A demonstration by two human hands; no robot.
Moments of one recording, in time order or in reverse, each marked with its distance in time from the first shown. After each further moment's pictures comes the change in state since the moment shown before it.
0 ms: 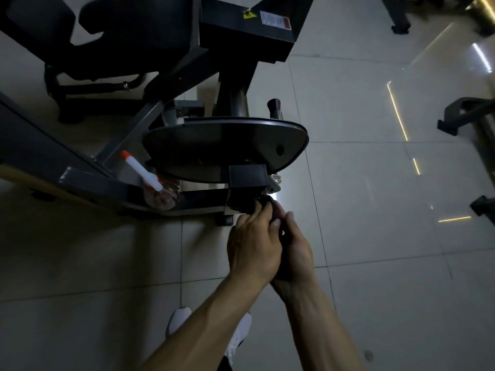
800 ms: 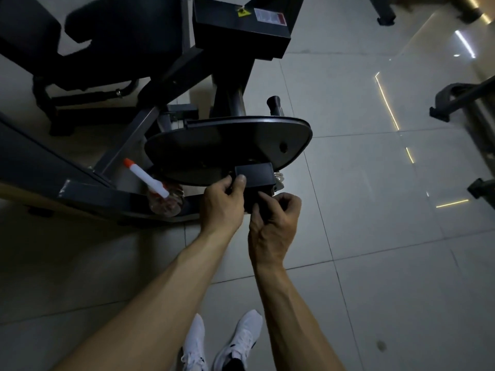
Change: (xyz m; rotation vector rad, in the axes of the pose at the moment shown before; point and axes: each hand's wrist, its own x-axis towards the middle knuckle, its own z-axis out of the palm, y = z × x) left_hand 0.084 -0.063 -0.035 -0.395 0.158 -0.159; right_hand 0.063 0.051 0.021 -1.203 0.485 -1.151
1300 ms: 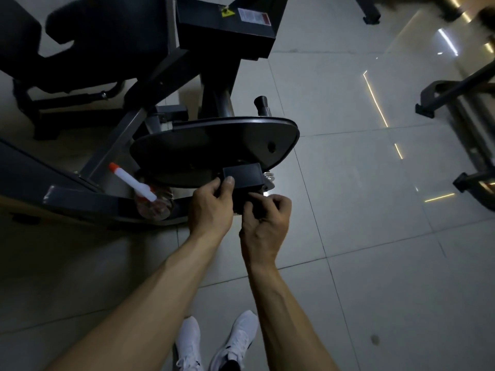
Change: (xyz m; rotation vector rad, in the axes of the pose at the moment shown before) left_hand -0.006 0.003 -0.002 0.011 0.002 0.041; right_hand 0.001 -0.003 -0.002 0.109 0.001 0.077
